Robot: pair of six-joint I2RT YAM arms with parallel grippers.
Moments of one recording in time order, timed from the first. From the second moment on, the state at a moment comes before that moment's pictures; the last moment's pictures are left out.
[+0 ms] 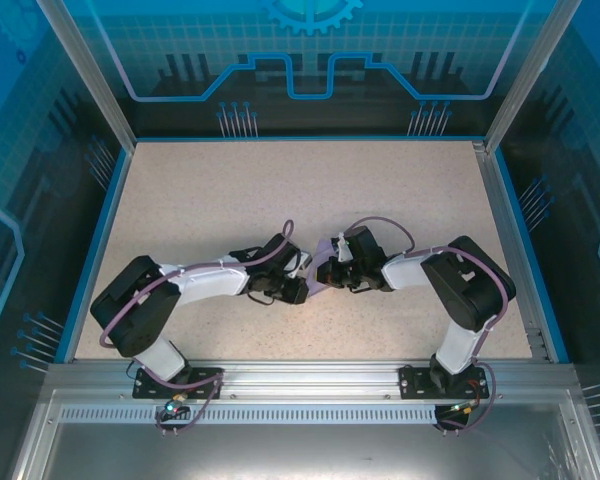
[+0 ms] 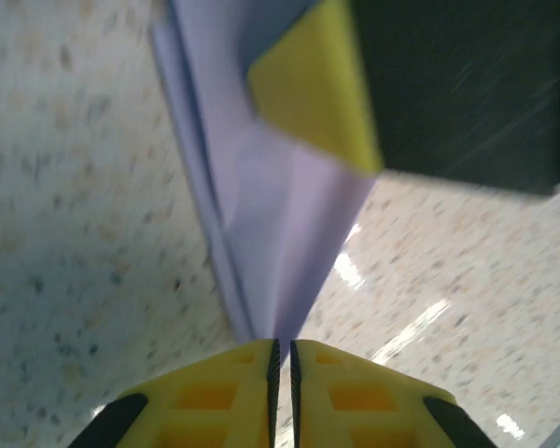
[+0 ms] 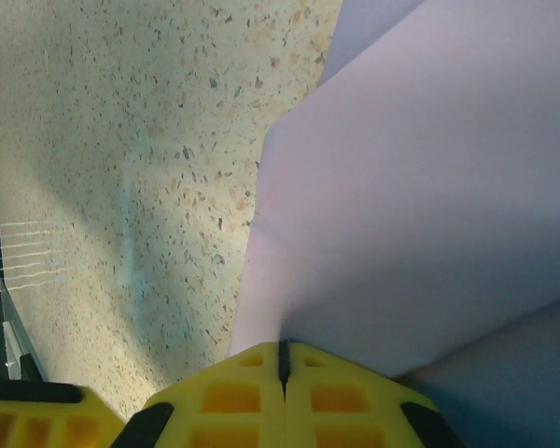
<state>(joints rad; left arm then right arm) -0.73 1.61 0.84 -0.30 0.29 -0.44 0.57 1.76 0.68 0.21 -0.49 0.76</state>
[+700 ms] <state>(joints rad) -0.73 1.78 0.91 -0.22 0.32 -0.44 0.56 1.73 0.66 0.16 -0.51 0.77</state>
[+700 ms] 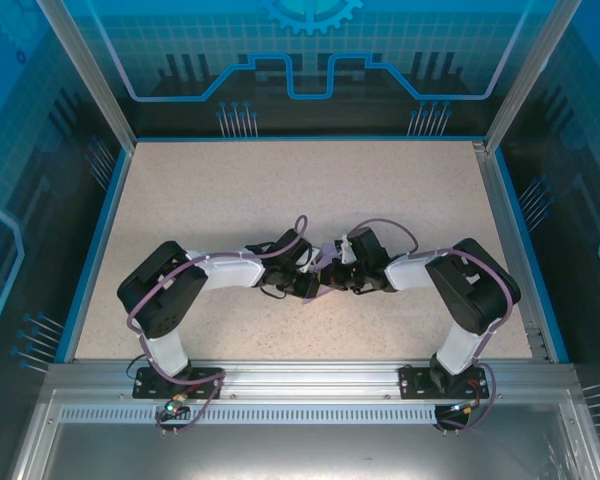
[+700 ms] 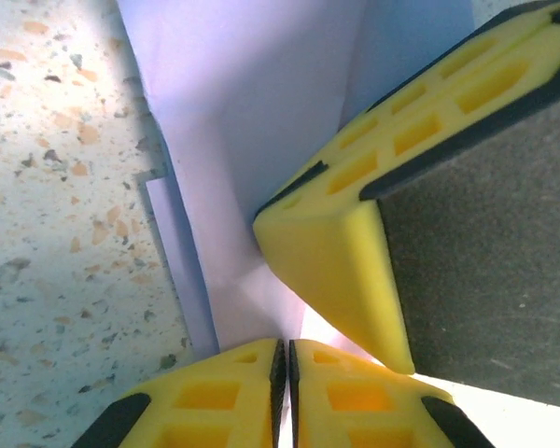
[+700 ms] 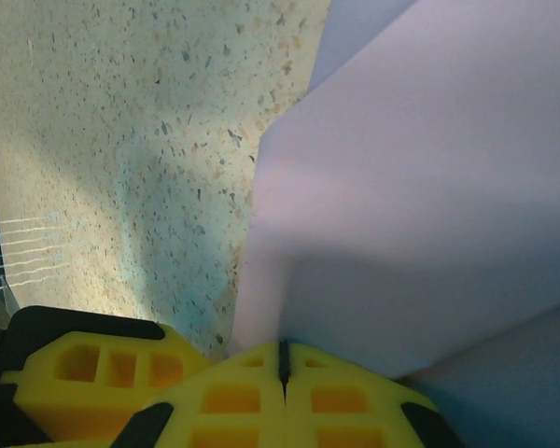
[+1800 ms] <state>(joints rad) -0.75 1.73 0.80 -0.06 0.26 -0.39 0.36 1.75 0.82 -0.15 -0.47 0.66</state>
